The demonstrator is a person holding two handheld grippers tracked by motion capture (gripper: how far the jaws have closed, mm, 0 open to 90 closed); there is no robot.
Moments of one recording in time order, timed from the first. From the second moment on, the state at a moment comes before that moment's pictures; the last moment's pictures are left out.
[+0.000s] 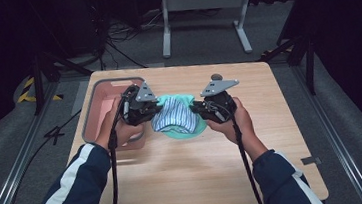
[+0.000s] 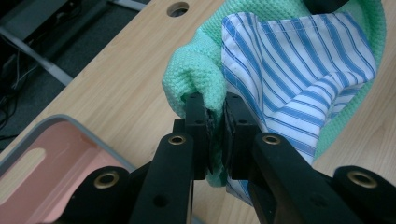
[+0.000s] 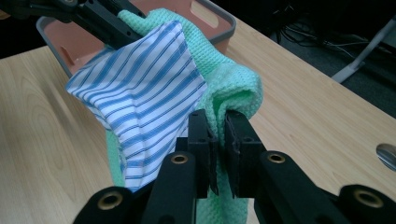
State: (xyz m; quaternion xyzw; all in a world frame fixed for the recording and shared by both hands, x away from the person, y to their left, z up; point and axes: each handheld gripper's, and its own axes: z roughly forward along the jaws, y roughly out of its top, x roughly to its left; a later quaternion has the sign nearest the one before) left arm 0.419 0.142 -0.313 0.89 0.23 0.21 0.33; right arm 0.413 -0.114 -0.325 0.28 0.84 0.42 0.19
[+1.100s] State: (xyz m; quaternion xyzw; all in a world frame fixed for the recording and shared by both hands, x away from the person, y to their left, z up) left arm 0.414 0.242 -0.294 0.86 0.31 0.26 0.30; right arm 0.447 -0.002 -0.312 0.23 0.85 0.44 0.16
